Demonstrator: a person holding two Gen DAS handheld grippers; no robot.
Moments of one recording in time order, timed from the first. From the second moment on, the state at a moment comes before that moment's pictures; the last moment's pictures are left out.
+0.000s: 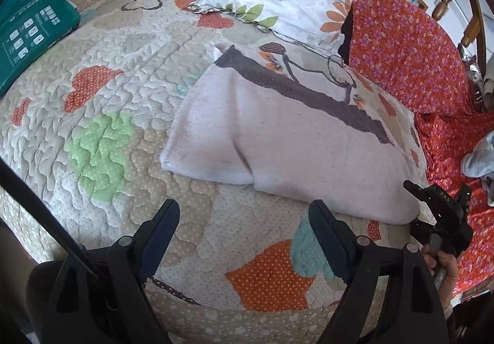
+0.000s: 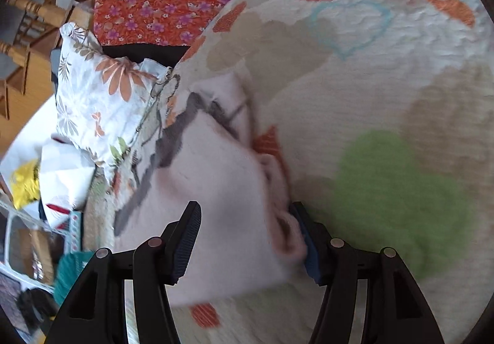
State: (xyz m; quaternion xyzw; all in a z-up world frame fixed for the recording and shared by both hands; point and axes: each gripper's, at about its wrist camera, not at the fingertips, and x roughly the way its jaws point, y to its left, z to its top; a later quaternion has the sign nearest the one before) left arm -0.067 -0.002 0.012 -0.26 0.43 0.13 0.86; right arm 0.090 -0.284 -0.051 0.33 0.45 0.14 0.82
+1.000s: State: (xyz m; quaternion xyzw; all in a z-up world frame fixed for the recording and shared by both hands) left arm -0.183 0.152 -0.001 -0.47 0.34 0.18 0.80; right arm 0.017 0.112 -0.006 -0.21 0.40 0.35 0.82
